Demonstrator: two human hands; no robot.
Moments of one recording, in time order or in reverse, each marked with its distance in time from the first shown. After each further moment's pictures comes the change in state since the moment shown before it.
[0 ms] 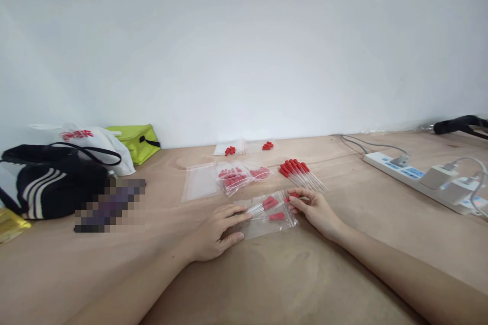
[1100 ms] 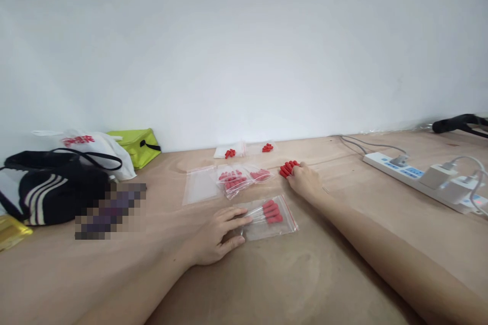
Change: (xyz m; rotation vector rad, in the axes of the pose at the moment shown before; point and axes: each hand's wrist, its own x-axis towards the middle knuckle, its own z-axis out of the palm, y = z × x) left_hand -0.001 -0.001 0.000 0.046 -0.024 -0.013; right_hand 0.071 -0.020 -0.005 -1.532 0.264 -0.067
